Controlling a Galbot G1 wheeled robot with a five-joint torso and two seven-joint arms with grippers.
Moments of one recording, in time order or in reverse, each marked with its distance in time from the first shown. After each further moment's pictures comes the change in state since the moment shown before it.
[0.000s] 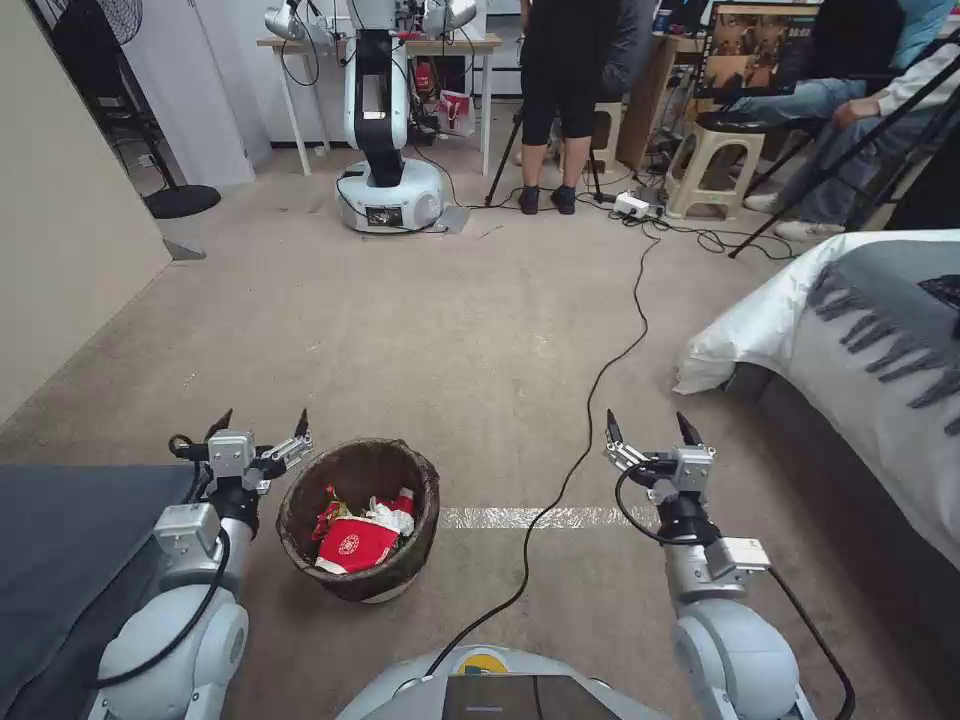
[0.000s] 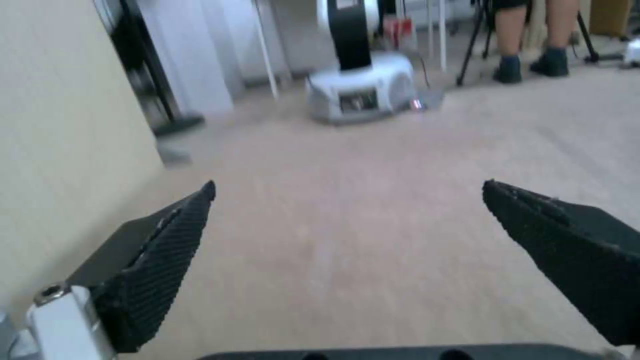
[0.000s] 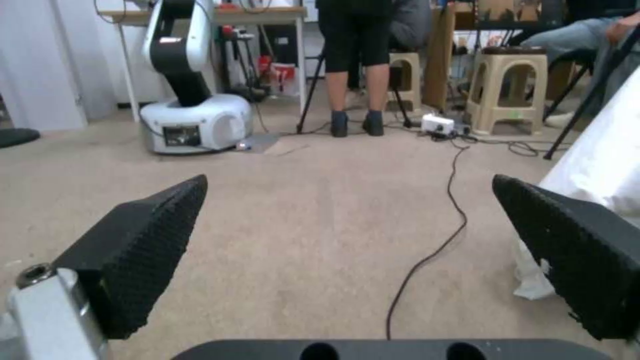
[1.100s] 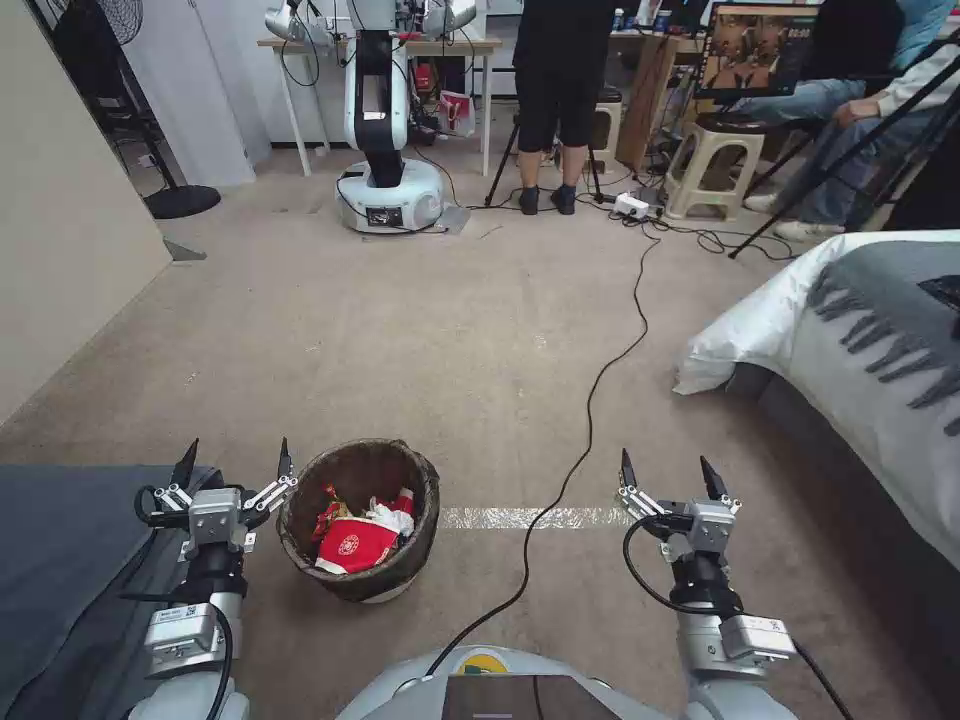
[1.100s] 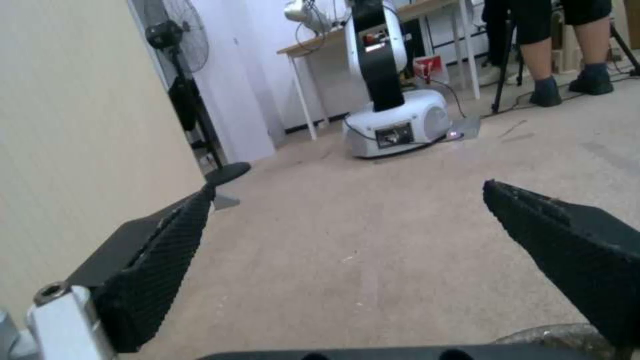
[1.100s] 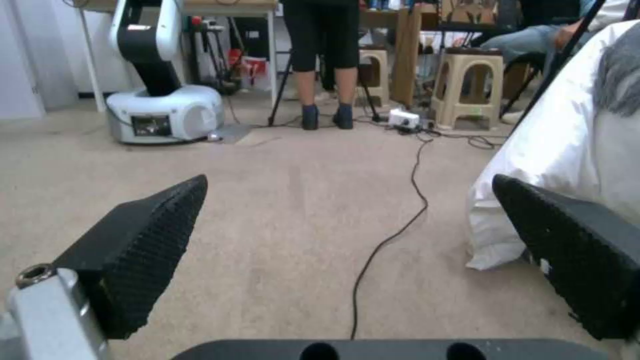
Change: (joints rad) left arm 0.214 -0.047 0.033 0.012 0.136 -0.323 -0.113; right arm -0.213 0.012 -0.039 0.052 -0.085 0.155 0.111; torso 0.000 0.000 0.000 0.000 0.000
